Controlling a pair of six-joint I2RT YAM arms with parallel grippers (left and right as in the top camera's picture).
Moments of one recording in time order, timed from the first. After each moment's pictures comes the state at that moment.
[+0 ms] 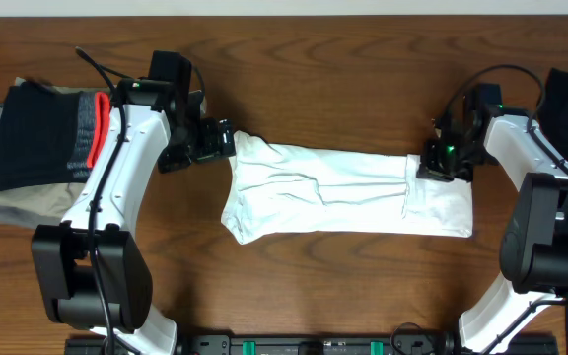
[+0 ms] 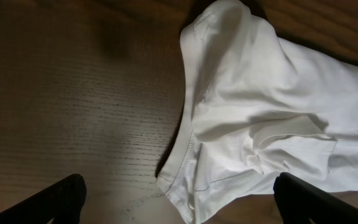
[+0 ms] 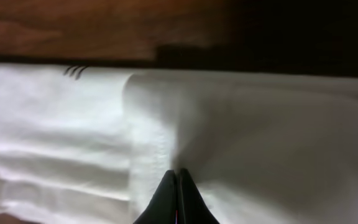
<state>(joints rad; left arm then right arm) -0.10 1.76 1.45 -1.13 0.20 -0.27 -0.10 1.93 1.26 -0.89 -0.36 0.09</state>
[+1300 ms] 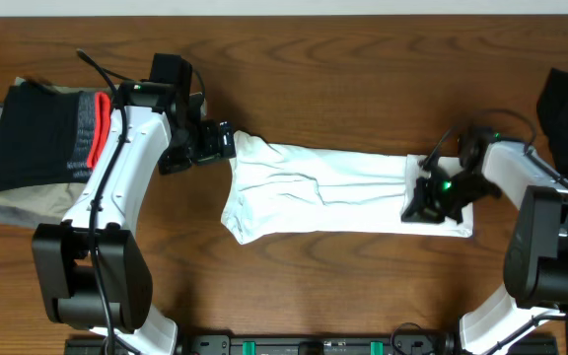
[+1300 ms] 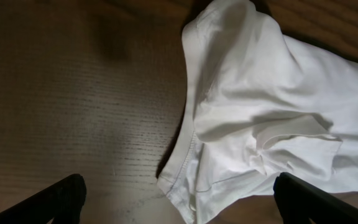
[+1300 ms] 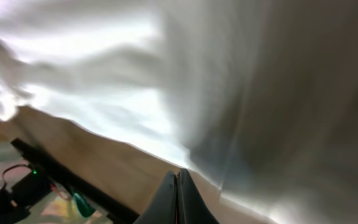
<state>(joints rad) -0.10 1.76 1.43 -1.11 0.20 -0.27 -0.11 1.85 1.08 -1.06 -0.54 -0.01</state>
